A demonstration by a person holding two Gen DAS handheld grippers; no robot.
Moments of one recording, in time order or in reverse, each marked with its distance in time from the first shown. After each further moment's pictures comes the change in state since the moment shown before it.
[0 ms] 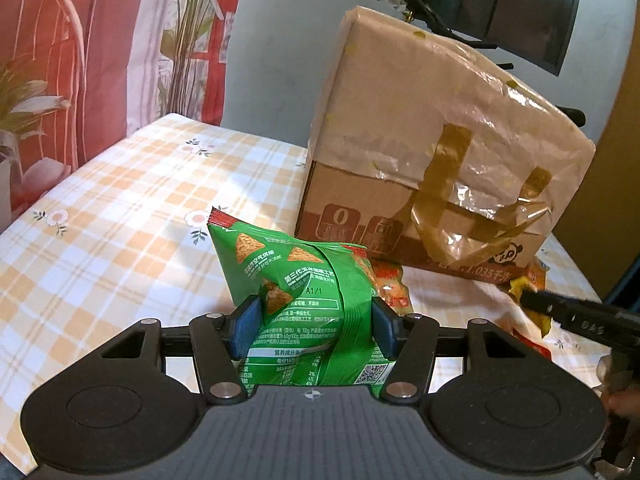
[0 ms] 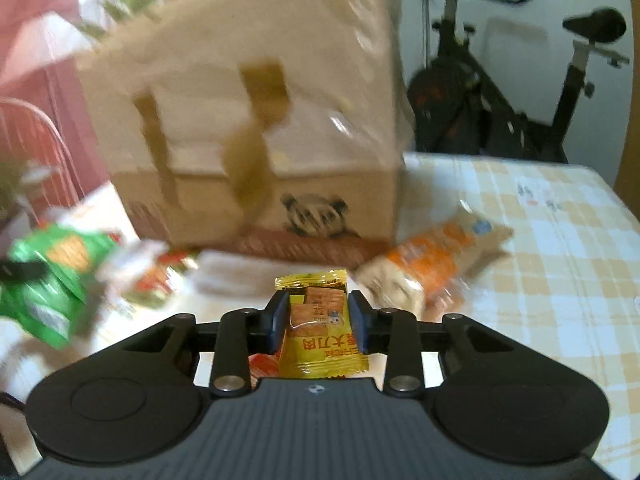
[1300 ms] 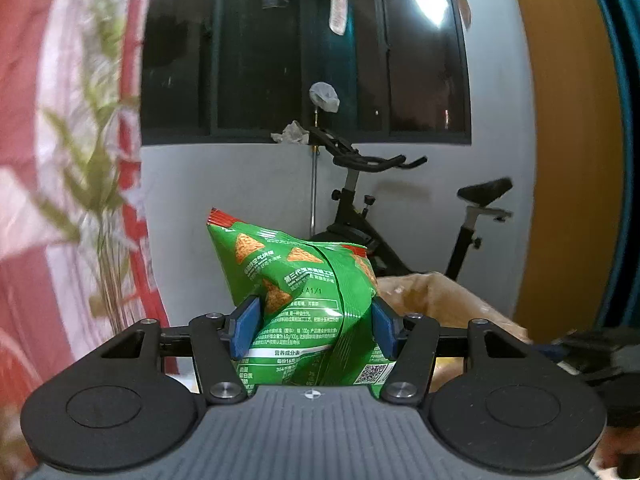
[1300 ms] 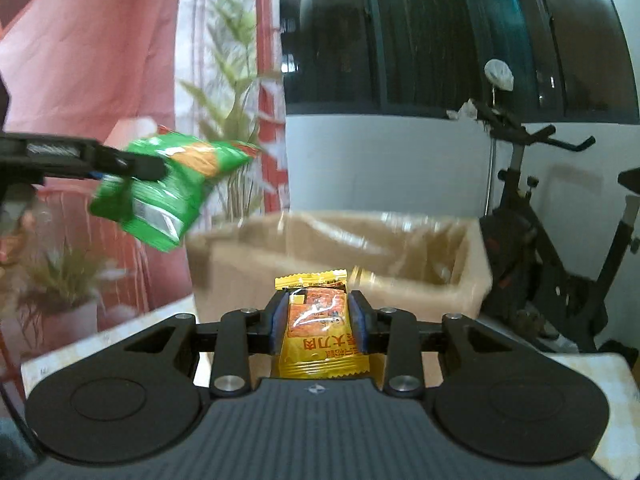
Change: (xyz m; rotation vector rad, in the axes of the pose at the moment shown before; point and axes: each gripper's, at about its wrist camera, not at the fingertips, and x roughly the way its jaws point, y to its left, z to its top) left arm -0.051 -0.088 0.191 0.372 -0.383 -0.087; right arm -0.071 0.036 0.109 -0.172 -0.336 0.154
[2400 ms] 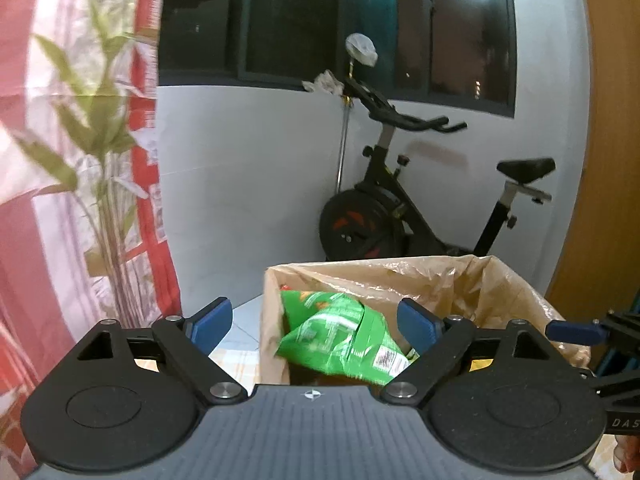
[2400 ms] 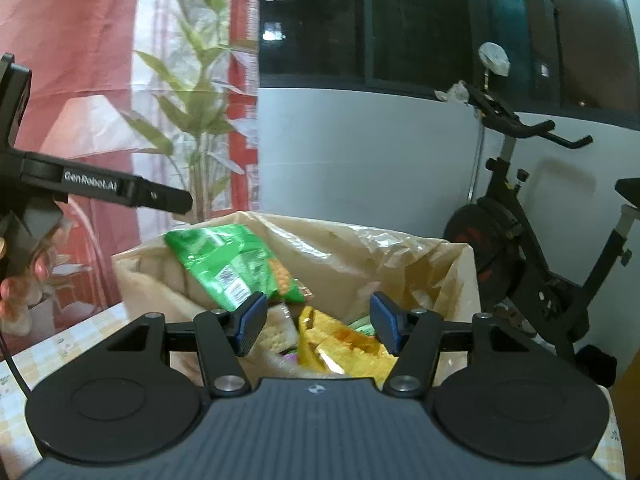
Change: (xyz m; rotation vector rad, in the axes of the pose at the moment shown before) left arm 0.060 0.029 -0.012 -0.125 0.136 0.045; right arm 0.066 -0.018 0.037 -0.046 0.107 -0.061
